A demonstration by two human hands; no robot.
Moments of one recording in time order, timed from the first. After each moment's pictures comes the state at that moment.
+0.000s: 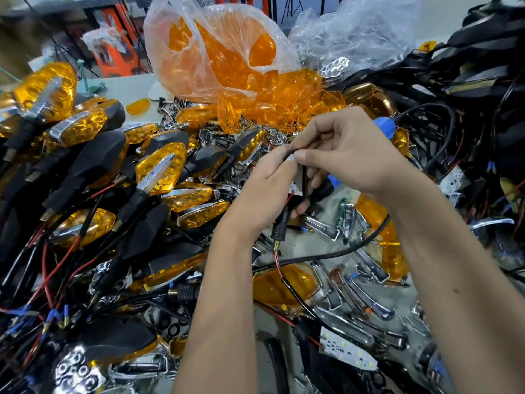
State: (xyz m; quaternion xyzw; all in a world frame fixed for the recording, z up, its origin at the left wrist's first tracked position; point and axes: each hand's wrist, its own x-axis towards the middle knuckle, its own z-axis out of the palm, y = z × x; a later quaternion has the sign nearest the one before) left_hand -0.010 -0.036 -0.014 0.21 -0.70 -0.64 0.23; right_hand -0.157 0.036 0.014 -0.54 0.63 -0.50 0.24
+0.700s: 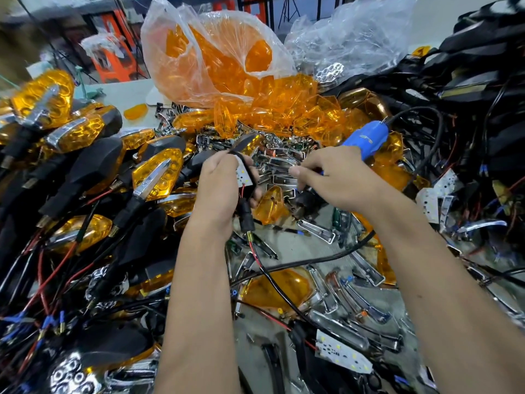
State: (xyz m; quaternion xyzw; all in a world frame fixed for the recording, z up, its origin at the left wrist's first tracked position) left_hand 0.012 -0.066 -0.017 0.36 -0.56 -0.65 0.36; right_hand -0.160 0.028 -0.008 -0.57 0.79 -0.20 0.13
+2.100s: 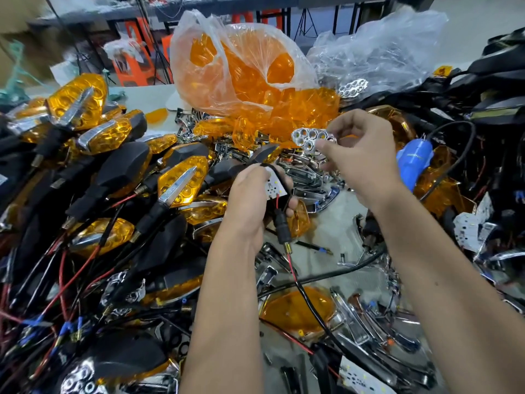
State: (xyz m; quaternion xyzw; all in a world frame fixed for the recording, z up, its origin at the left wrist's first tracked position) left_hand 0.000 -0.063 -0.021 0.33 -0.49 -0.73 0.35; right_hand -0.170 -0.011 -0.010 -0.39 0.66 -0.63 0.14
